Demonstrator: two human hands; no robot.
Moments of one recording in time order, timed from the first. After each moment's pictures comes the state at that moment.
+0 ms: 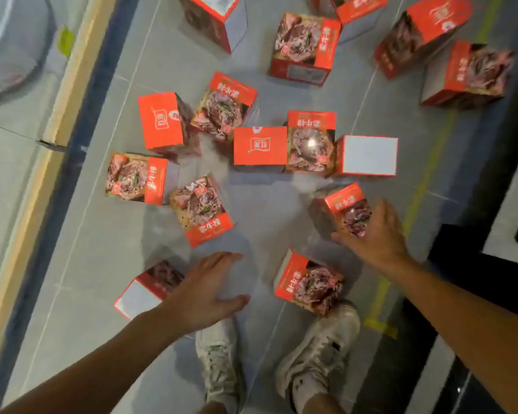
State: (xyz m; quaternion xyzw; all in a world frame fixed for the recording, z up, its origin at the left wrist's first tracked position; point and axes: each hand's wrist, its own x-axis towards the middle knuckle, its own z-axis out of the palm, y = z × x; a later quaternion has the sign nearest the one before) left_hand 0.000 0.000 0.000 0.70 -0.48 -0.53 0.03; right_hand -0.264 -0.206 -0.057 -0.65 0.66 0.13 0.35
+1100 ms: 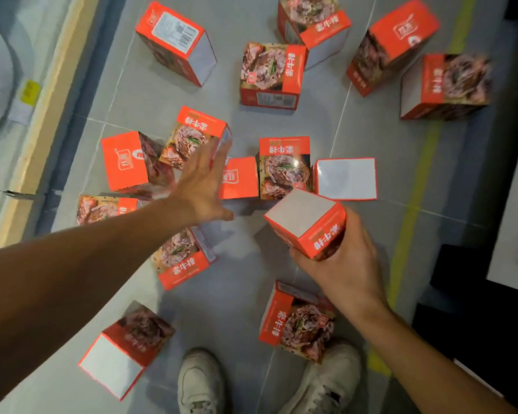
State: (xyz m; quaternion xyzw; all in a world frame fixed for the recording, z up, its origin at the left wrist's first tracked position) left_hand 0.048 -0.219 -0.066 0.73 -0.61 -0.29 -0.04; right_hand -0.237 -0.203 -0.041 -0.63 0.64 -0.13 0.43
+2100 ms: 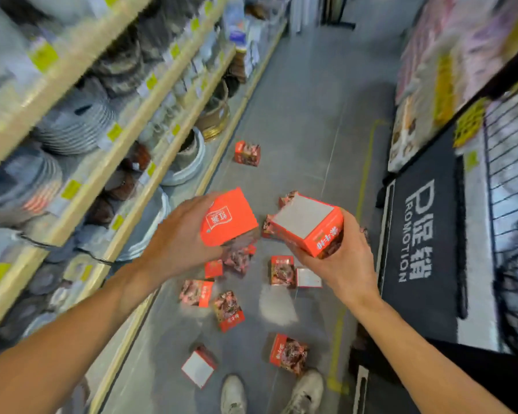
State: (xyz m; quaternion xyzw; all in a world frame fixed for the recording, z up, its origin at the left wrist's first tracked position) left_hand 0.117 -0.163 0.568 0.75 -0.59 -0.21 0.21; right_hand -0.163 -0.254 0.532 -0.71 0.55 -0.26 0.37
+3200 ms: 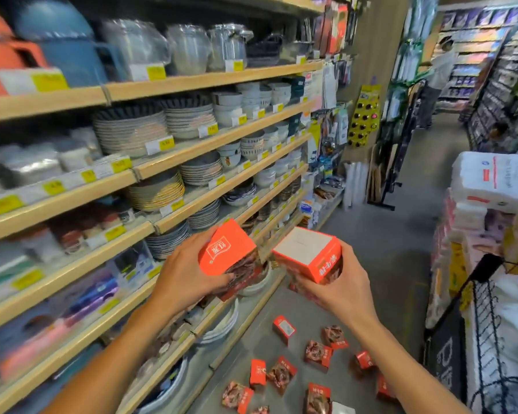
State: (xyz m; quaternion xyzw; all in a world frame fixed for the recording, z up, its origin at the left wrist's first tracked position) left_hand 0.095 0.062 0.946 0.82 -0.45 -0.01 0.35; right_hand -0.138 -0.131 0.902 -0.77 0.31 -0.40 0.38
